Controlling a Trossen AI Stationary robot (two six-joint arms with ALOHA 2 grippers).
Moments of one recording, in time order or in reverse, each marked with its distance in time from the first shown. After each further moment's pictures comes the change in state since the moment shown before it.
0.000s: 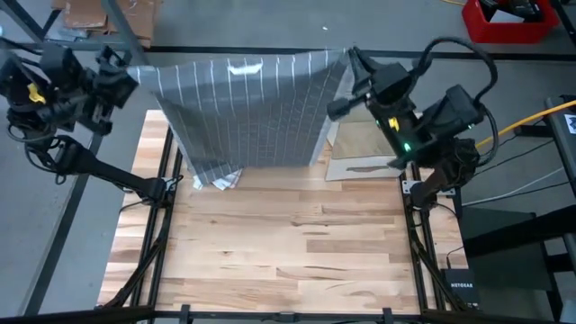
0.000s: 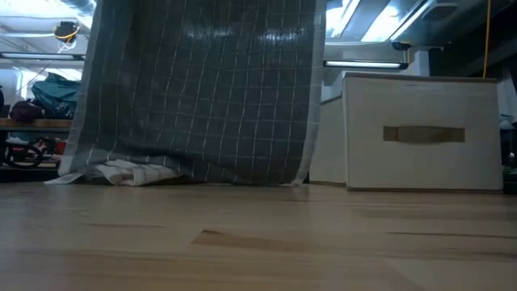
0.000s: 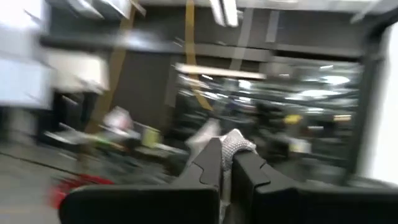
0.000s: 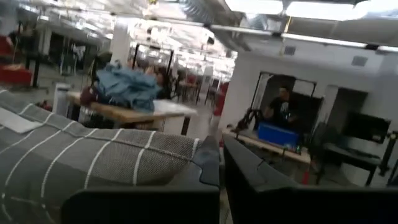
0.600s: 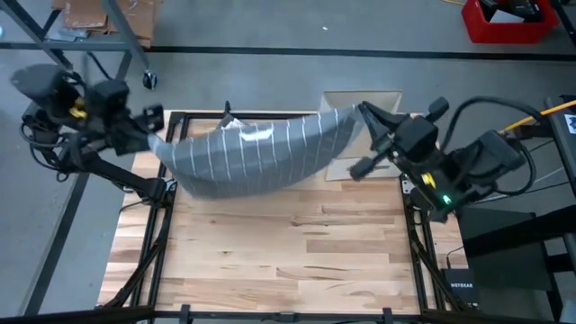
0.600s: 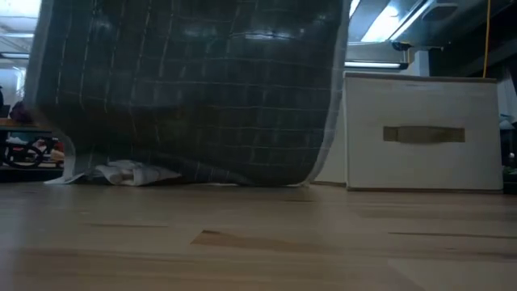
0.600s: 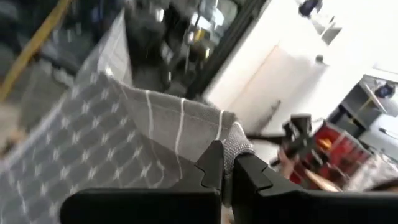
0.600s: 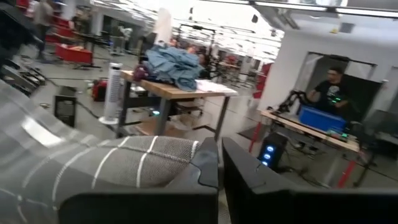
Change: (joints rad) left arm -0.026 0.070 -0.001 -0.185 0.570 -0.565; right arm 0.324 -0.002 0.000 -0.020 0.229 0.002
